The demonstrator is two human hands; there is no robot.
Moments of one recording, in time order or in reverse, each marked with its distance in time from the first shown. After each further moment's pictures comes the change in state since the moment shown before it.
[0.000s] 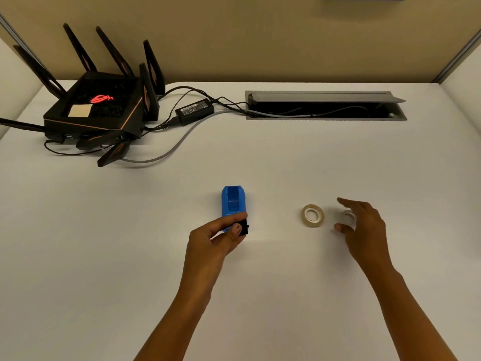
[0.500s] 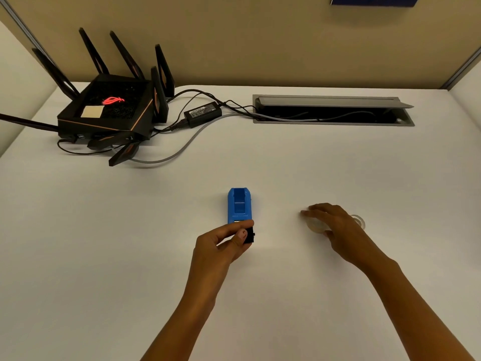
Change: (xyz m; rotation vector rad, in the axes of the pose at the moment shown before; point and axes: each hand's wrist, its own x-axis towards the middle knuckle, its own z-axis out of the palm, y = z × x) left_hand -0.005 -0.005 -0.003 -0.004 0.003 -0.024; right_hand 0.014 -0.016 0.013 -0.151 -0.370 -0.424
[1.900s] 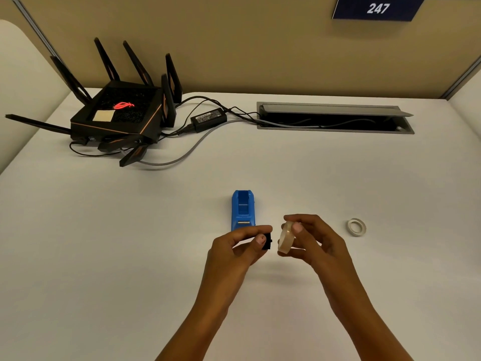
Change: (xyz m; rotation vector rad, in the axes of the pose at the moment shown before) left_hand -0.022 0.012 0.017 0.164 -0.049 0.073; right_hand -0.036 -0.142 -0.035 1.104 0.189 0.365
